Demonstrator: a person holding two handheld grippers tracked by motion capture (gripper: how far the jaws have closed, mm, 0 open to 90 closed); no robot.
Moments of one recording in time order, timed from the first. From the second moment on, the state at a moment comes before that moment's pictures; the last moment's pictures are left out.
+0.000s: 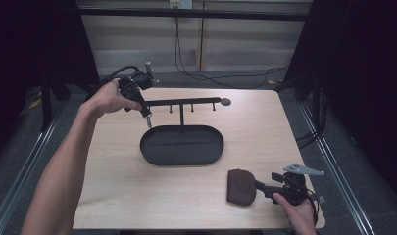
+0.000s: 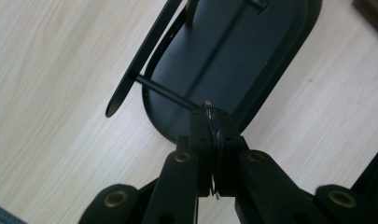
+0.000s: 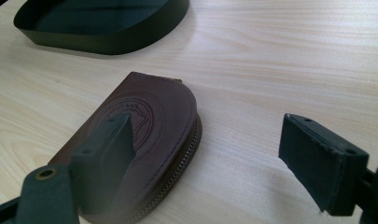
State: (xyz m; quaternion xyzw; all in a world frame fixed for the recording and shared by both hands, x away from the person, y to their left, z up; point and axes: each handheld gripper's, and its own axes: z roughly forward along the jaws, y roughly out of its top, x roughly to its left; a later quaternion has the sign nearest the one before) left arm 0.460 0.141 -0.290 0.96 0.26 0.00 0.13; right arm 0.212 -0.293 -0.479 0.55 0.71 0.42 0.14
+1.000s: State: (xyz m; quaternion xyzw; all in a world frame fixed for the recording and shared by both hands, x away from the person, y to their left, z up) left arm 0.464 0.154 -0.288 0.95 0.29 0.02 0.13; right arm 0.214 -0.291 -0.479 0.55 0.71 0.41 0.14
